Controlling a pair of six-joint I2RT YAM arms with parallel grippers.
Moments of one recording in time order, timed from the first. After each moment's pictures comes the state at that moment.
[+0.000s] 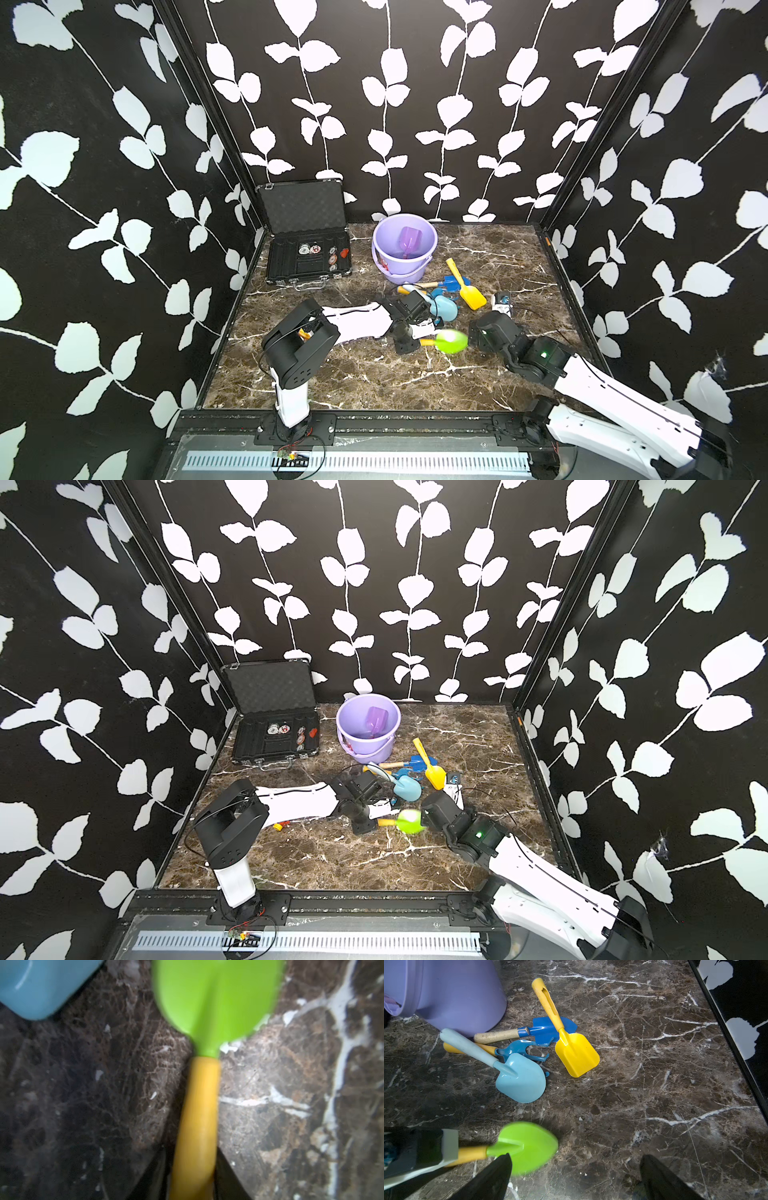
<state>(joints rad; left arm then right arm) -0.93 1.81 1.07 -0.47 0.13 0.46 0.81 0.88 0.66 -0.71 0.53 0.67</state>
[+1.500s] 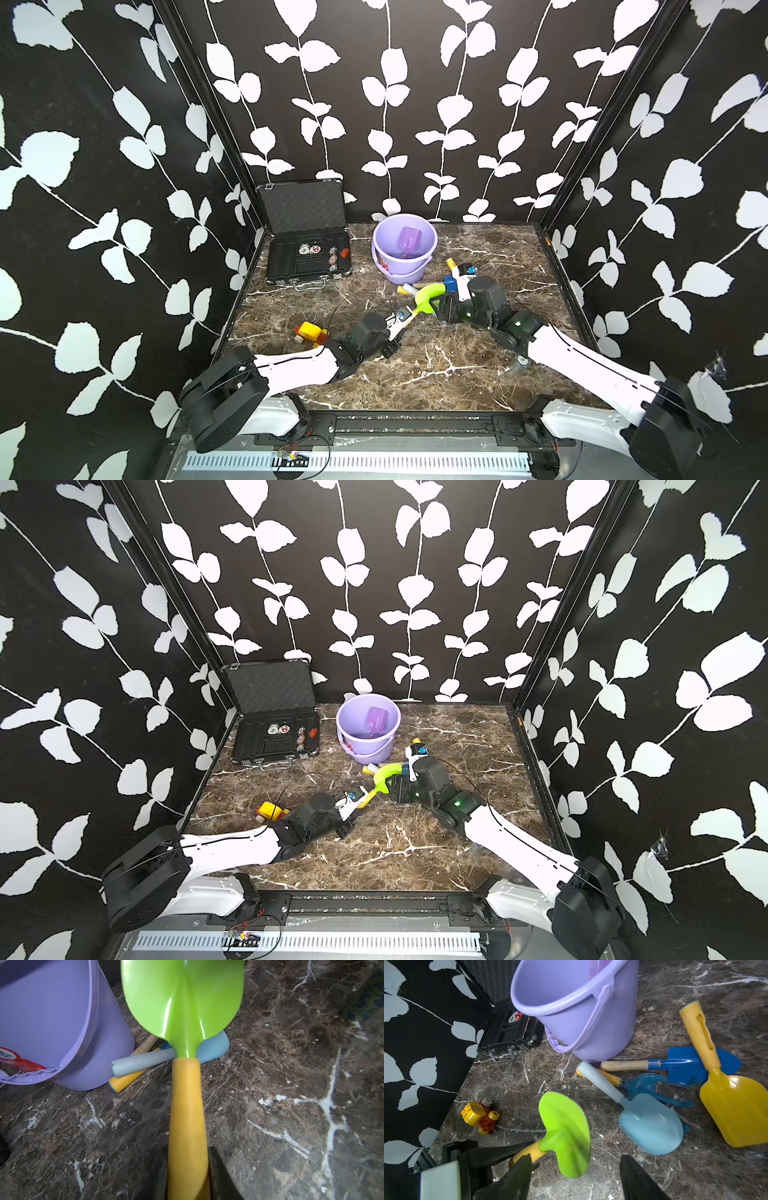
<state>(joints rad) -0.93 1.29 0.45 0.32 -0.07 0.14 0.68 1.16 0.80 -0.23 -0.07 0.54</state>
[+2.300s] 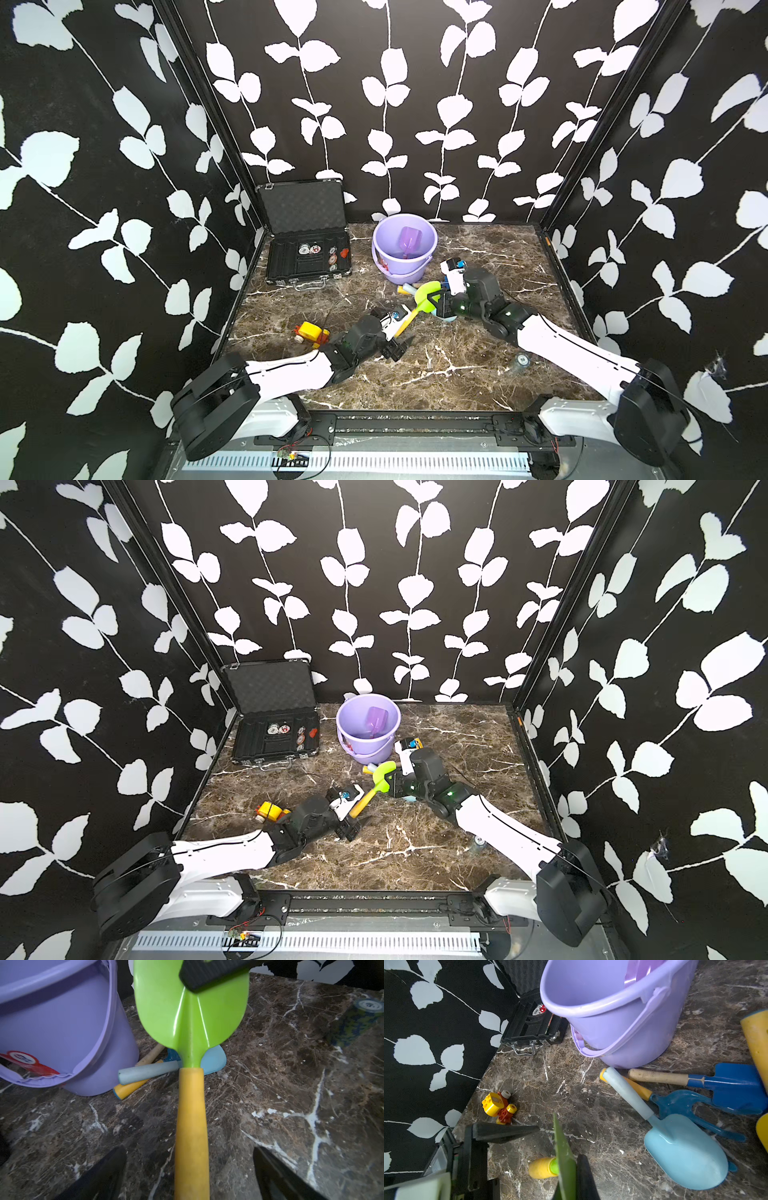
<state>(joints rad) -0.93 1.23 0.41 0.39 -0.08 0.10 0.66 1.26 0.85 -0.17 -0.24 0.45</state>
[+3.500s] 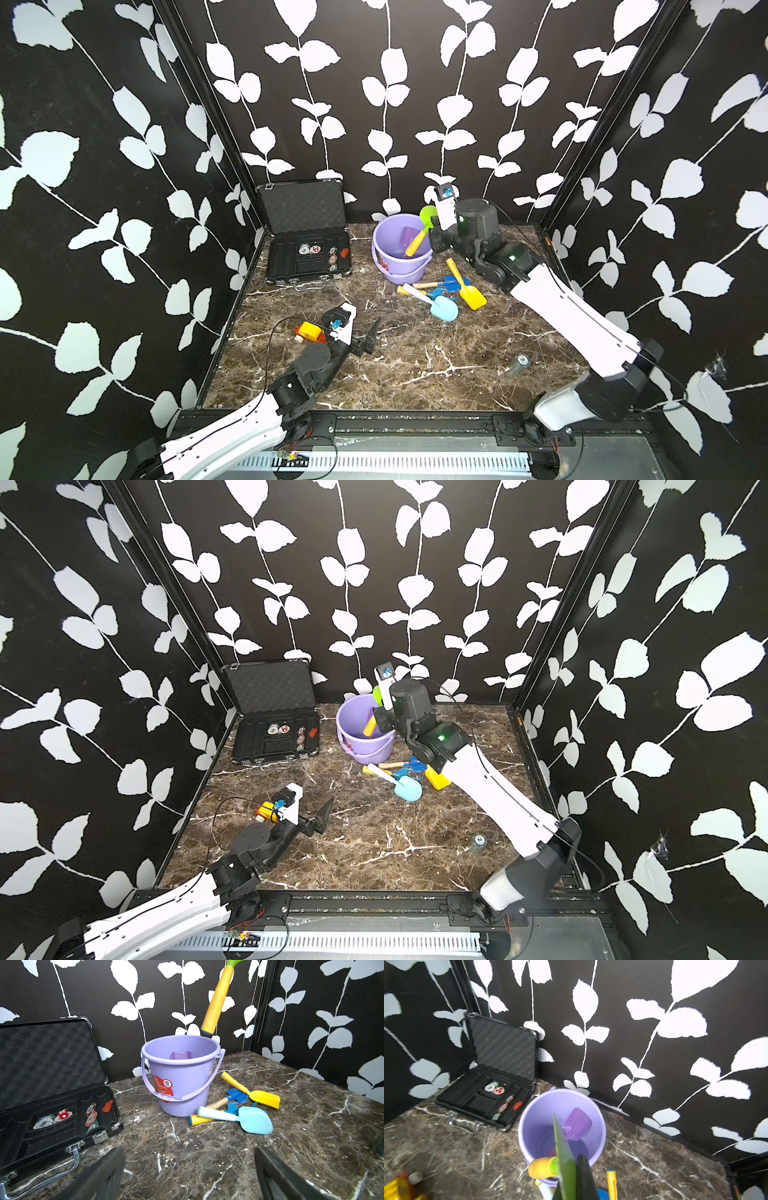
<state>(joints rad) -0.93 0.55 0.17 0.34 -0.41 -0.02 0.73 1.55 1.72 -0.49 0.28 -0.04</state>
